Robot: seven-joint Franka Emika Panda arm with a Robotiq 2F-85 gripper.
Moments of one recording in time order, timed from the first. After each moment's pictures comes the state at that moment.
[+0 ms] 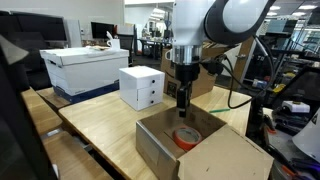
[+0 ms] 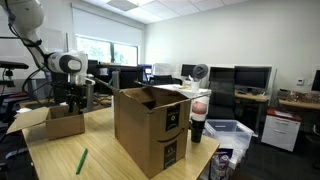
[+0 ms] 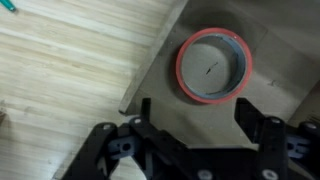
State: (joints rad) arm 0.24 0.16 0.18 -2.34 0.01 2.39 0.22
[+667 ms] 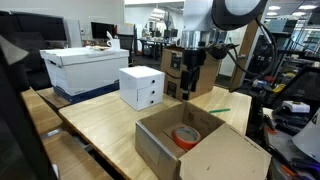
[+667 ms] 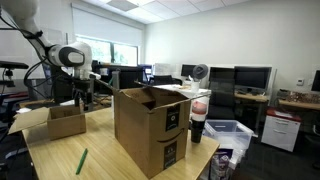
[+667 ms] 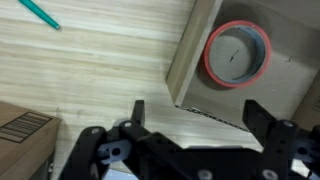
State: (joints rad) arm 0.17 0.03 0.13 -2.41 0.06 2.38 0.22
